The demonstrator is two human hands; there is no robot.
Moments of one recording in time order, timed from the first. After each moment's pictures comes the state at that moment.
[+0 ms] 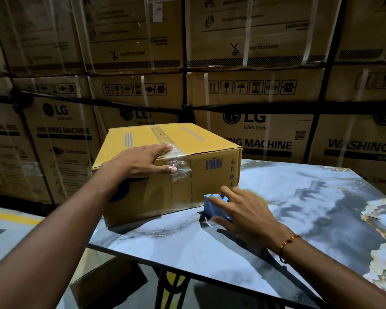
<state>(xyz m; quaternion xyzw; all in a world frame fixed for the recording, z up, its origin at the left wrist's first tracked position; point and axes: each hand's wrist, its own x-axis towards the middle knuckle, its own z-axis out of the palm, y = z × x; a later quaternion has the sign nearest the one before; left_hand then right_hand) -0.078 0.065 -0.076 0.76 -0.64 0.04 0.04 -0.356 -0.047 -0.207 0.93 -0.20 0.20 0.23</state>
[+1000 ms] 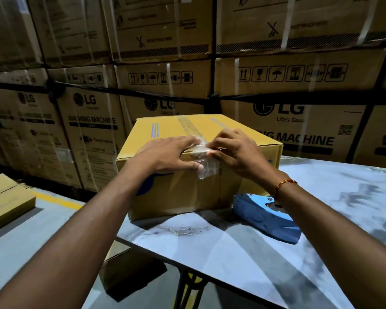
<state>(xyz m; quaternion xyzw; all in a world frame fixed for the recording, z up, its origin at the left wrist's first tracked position) -0.073 0.062 -0.085 0.75 -0.66 0.10 0.06 -0.248 -0.085 -0.119 0.92 -0.13 0.36 0.02</state>
